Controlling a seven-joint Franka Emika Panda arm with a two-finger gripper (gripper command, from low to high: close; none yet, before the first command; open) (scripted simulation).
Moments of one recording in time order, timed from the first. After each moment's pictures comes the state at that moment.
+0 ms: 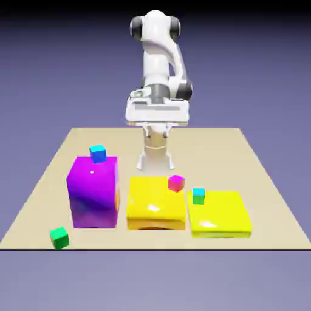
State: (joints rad) arm -0.03 -0.58 0.03 -2.79 0.01 3.02 0.77
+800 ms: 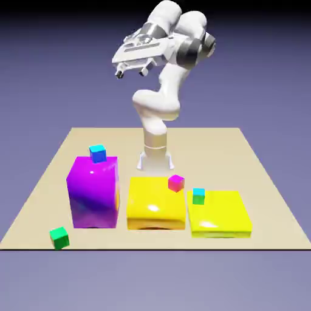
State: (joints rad) arm -0.90 -0.83 0.65 -2.38 0.25 2.64 1.35
